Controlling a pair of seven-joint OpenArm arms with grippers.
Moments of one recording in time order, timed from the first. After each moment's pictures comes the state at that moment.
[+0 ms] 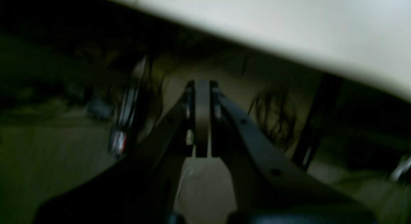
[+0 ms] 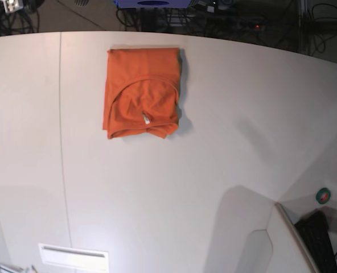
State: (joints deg) left arm 52.0 -10.5 -7.7 61.2 0.0 -29.1 -34.6; right arm -56.2 17.6 11.2 75.8 0.8 17.3 15.2
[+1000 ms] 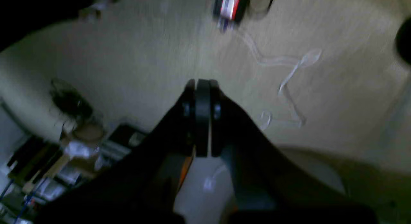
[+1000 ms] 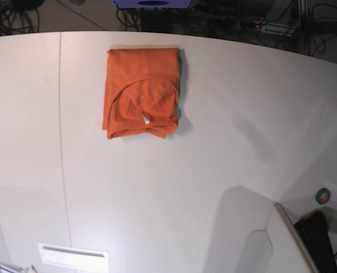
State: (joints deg) left arm 19.4 -7.0 -8.1 4.3 21.0 -24.6 -24.2; right arm -22.3 2.8 -14.4 5.3 0.8 17.3 11.8
